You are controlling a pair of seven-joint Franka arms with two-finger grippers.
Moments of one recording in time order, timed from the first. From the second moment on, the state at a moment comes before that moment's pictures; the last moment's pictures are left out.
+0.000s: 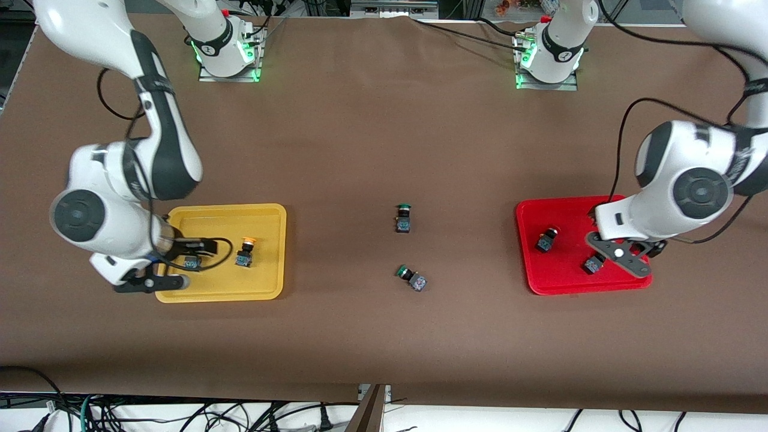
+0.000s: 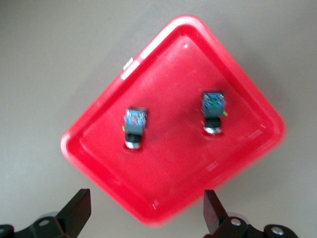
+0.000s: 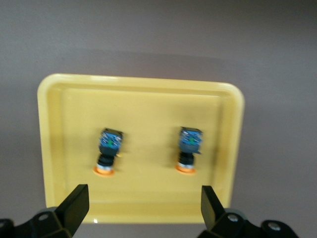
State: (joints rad) left arm 0.22 0.39 -0.33 -1.60 0.30 1.80 0.43; right arm 0.22 0.54 -0.11 -1.39 -0.02 1.86 0.03
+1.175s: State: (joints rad) left arm -0.07 -0.03 0.05 -1.67 0.02 1.65 0.03; right arm 0.10 0.06 -0.02 -1.51 -0.02 1.52 -0.06
